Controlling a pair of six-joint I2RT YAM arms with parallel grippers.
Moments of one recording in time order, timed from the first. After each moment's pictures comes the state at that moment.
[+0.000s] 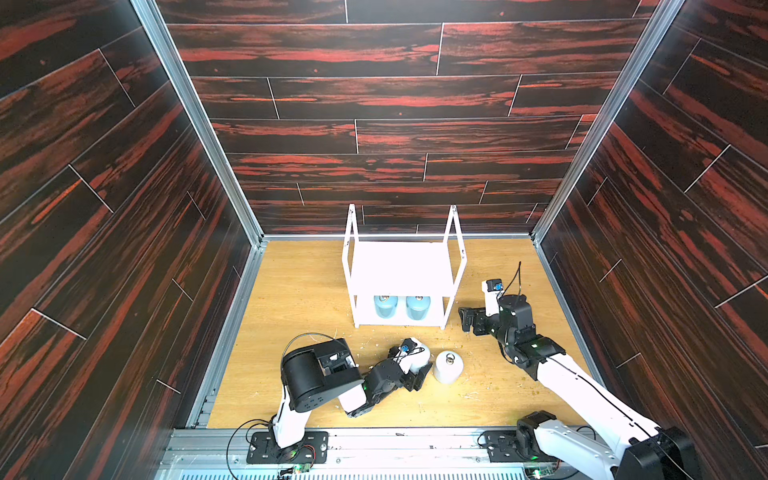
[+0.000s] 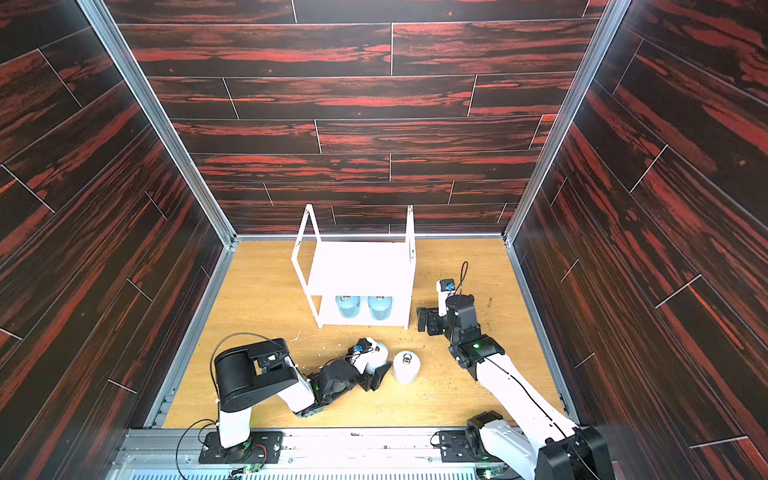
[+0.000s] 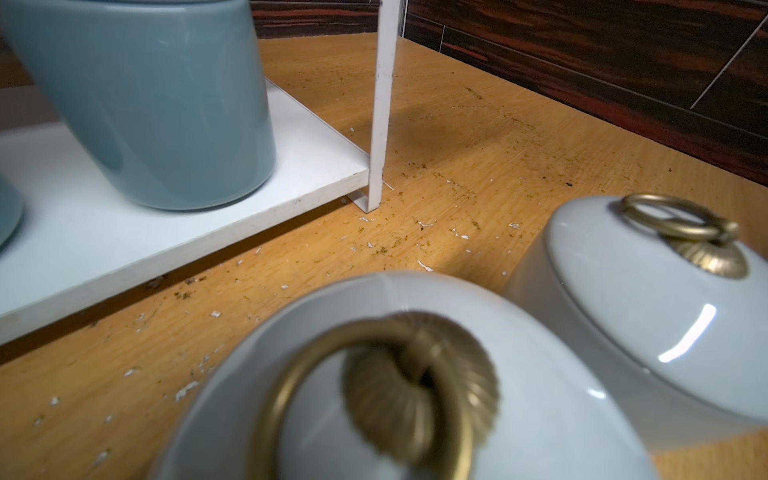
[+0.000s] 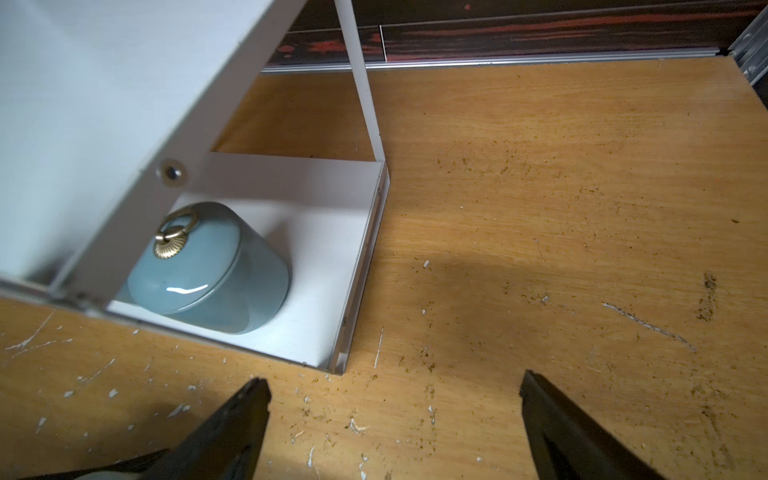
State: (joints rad) left arm -1.08 1.96 0.44 1.20 -0.22 -0.23; right arm 0.37 1.03 0.60 -0.14 0.04 0.18
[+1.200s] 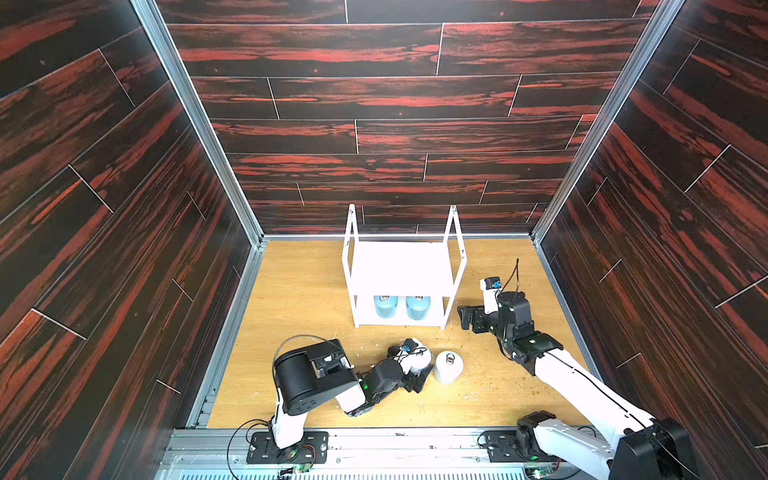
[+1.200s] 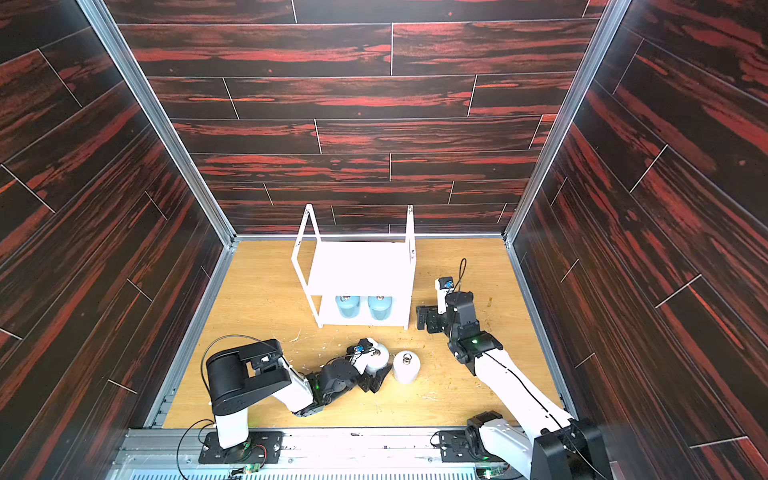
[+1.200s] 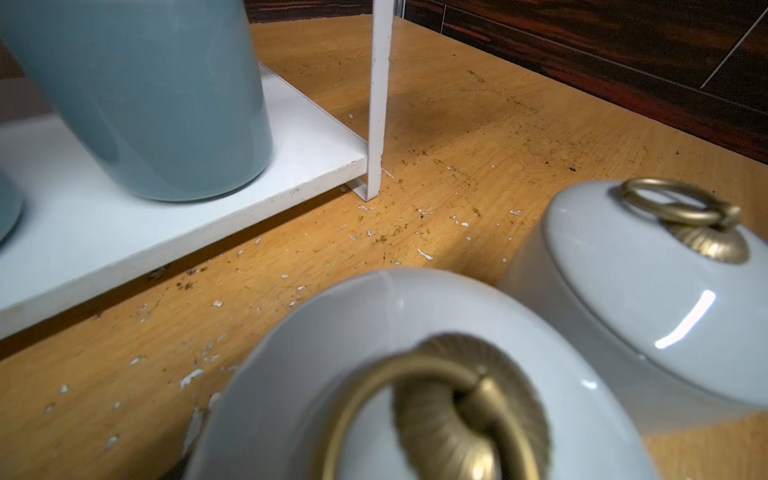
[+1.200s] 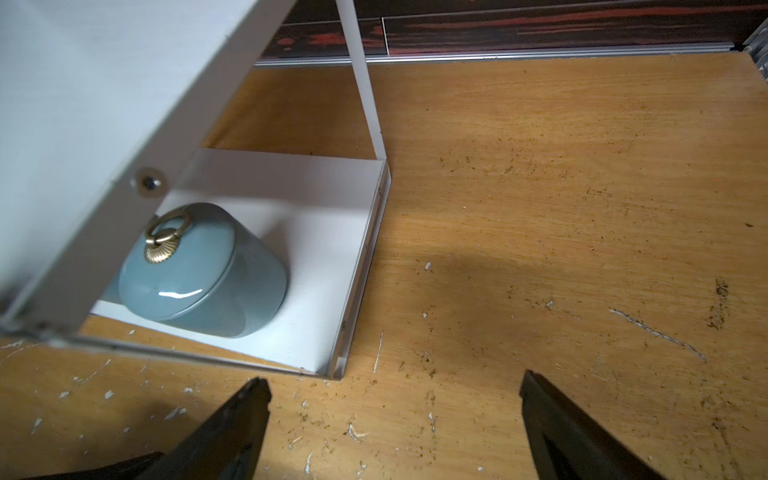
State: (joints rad) left arm -1.08 1.90 0.44 1.09 -0.22 -0.22; right arm 0.36 1.08 0.61 -0.13 0.02 0.17
